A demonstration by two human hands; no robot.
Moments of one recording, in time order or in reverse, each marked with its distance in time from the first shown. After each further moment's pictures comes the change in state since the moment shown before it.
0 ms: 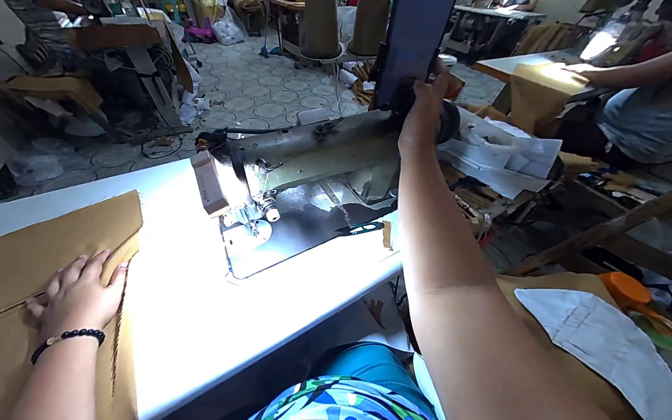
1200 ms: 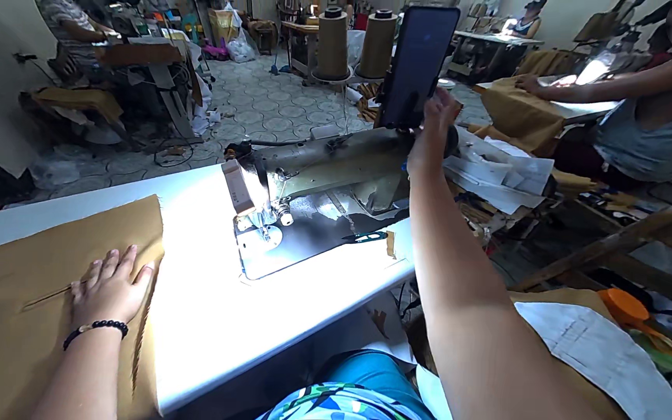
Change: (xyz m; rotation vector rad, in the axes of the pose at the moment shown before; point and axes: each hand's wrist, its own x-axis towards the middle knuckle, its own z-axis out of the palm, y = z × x) left_hand -0.006 -0.003 -0.002 0.054 -0.081 0.050; right_hand -0.010 -0.013 -0.018 -0.081 -0.019 0.100
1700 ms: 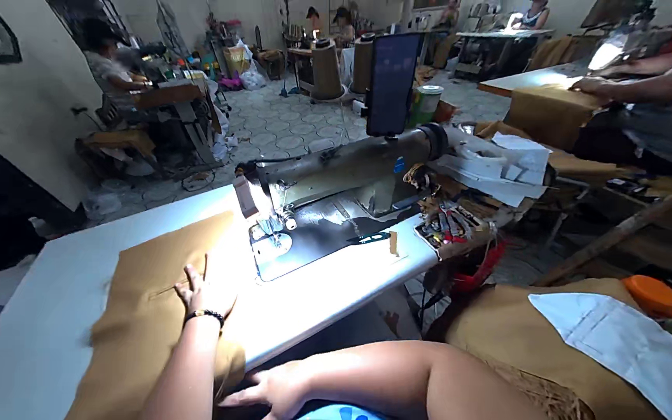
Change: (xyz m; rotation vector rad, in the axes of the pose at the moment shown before) left_hand -0.044 0.104 0.021 0.216 -0.187 0.020; right_hand -0.373 -0.089 0.085 -0.116 -2.063 0.247
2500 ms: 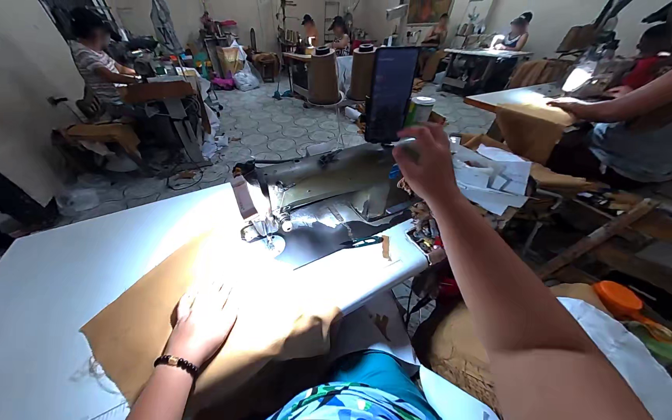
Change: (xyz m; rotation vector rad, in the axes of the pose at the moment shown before) left_hand -0.043 -0.026 0.014 0.015 0.041 0.431; right_hand -0.274 0.023 -0.232 -0.575 1.677 0.347
